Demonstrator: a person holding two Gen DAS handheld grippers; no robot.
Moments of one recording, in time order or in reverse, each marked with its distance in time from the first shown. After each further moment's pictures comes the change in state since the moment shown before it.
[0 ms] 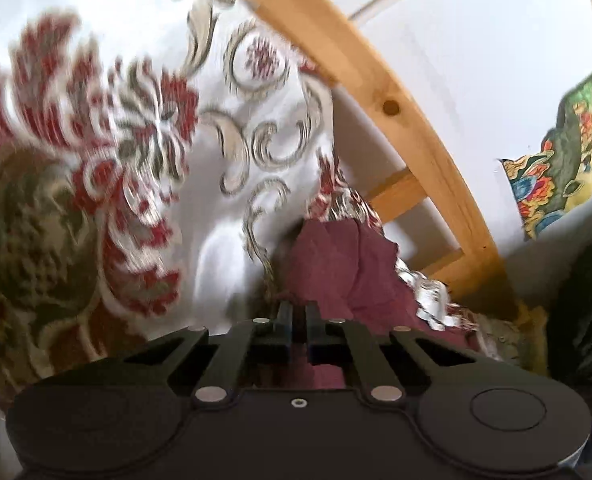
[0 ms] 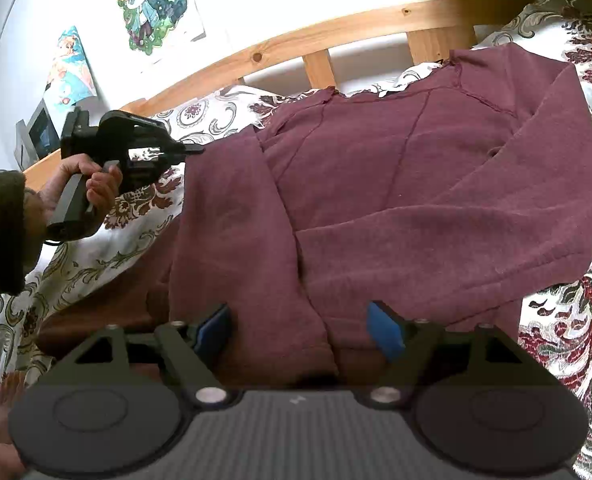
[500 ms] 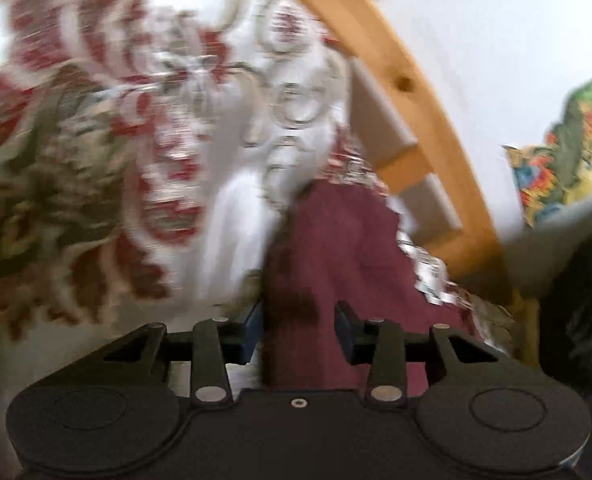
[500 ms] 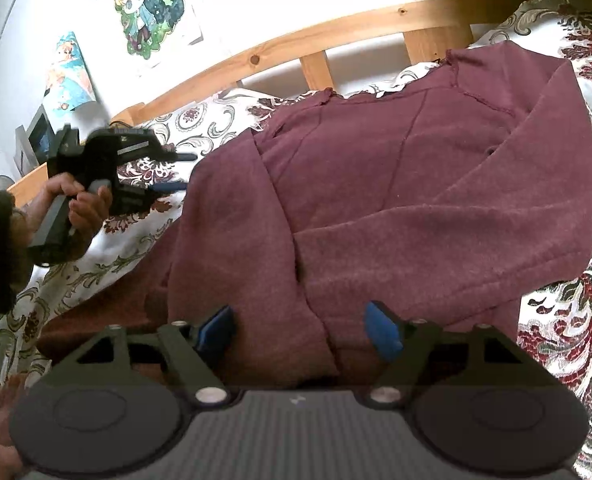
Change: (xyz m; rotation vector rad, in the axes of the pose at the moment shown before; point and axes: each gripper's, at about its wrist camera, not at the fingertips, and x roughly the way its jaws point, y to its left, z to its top) left arm -0.014 0.018 -0.020 -0.097 0.086 -0.011; right arm -0.002 -0.005 0.000 0.022 -0.007 0.012
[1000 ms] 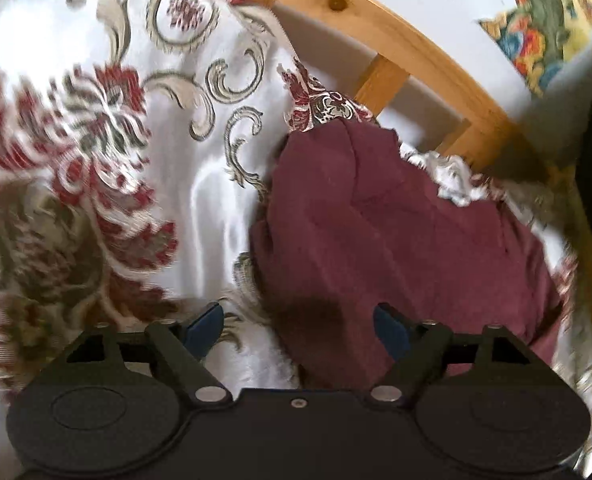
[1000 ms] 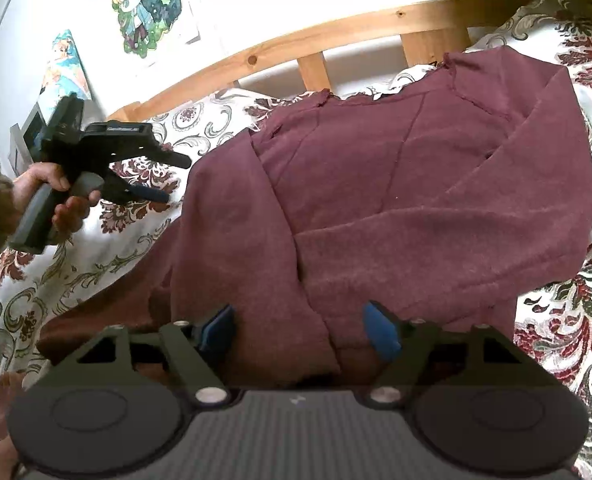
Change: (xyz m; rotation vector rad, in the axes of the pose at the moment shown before) left arm 0.009 -0.040 0.010 0.361 0.190 0.117; right arm 0.000 0.004 0.001 -0.002 0.004 -0.020
